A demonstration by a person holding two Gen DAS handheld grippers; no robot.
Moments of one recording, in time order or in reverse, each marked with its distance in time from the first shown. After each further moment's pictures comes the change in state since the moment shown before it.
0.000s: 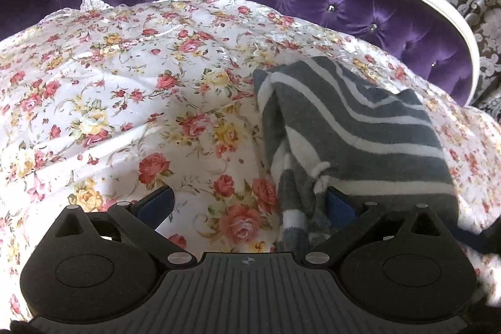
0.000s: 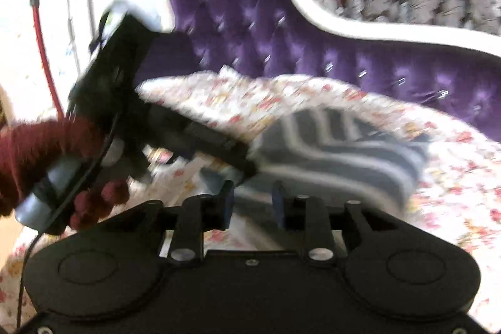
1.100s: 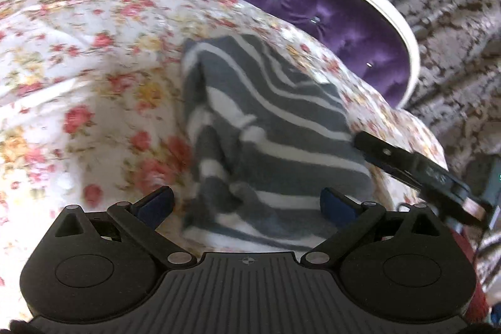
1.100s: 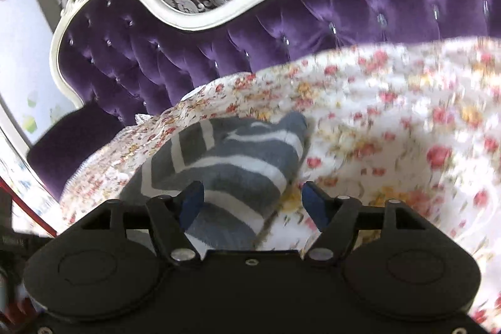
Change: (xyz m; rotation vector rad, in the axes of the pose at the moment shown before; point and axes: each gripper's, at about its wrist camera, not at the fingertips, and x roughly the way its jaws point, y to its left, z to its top) left arm -0.004 -0.014 -0.012 -0.088 0.077 -0.321; right arm 0.028 -0.143 -0.016 0.518 0.068 -0.003
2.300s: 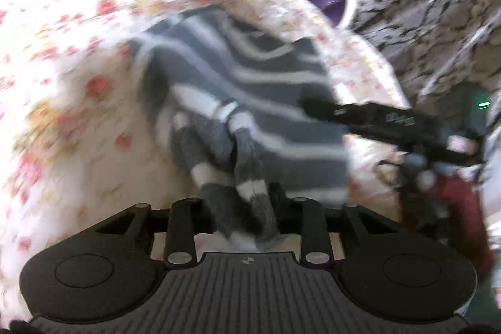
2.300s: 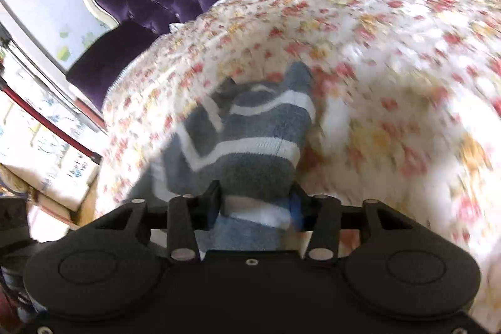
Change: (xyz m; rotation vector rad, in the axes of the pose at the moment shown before) left arm -0.127 -0.087 -0.204 0.014 0.087 -0.048; right arm -0.152 0.060 -0.125 -0.037 0.236 -0.050
